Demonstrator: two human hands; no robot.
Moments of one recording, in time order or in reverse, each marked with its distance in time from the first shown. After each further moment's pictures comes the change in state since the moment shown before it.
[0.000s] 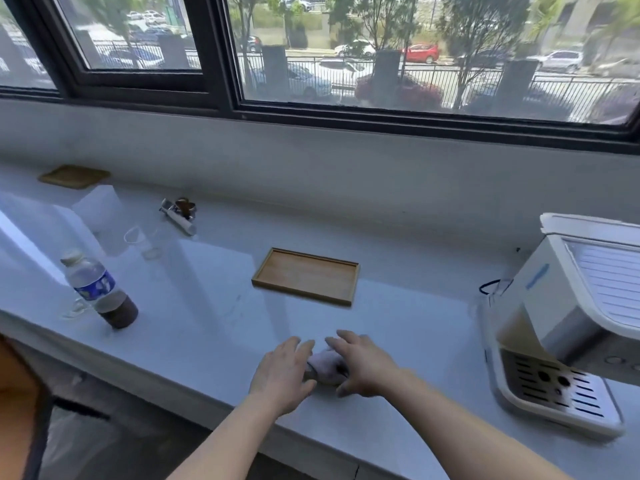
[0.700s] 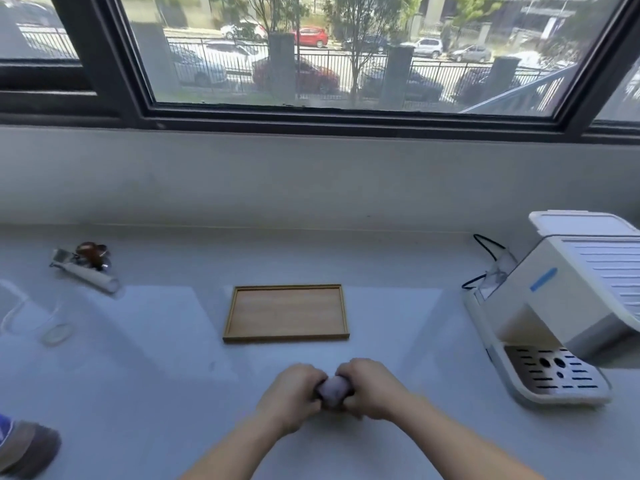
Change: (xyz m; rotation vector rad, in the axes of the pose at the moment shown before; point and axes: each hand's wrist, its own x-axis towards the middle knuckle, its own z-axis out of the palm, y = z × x) left_hand 0.126 -0.067 -0.018 -0.178 -0.132 0.507; right_hand 0.067 -0.022 -0.023 0.168 0.077 0.272
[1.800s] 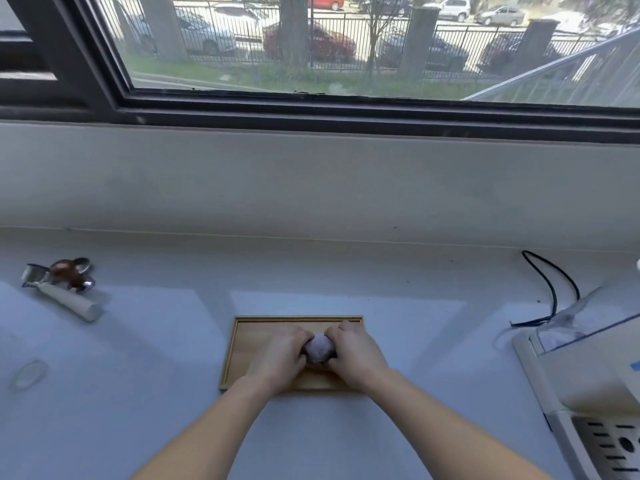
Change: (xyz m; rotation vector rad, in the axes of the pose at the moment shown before) left_hand 0.127 -0.102 -0.057 -0.076 0.093 -0.119; right_hand 0.164 0.001 -0.046 0.049 0.185 0.037
